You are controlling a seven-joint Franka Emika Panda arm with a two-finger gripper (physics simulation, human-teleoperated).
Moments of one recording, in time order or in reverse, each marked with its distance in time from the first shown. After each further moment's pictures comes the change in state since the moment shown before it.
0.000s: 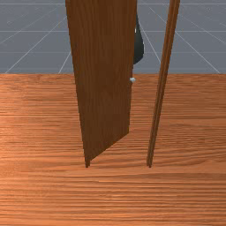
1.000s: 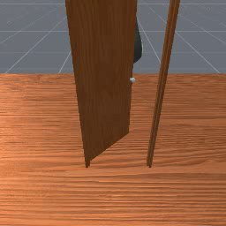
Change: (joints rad) arm -0.009 -0.004 -0.002 -0.005 0.003 -0.009 -0.014
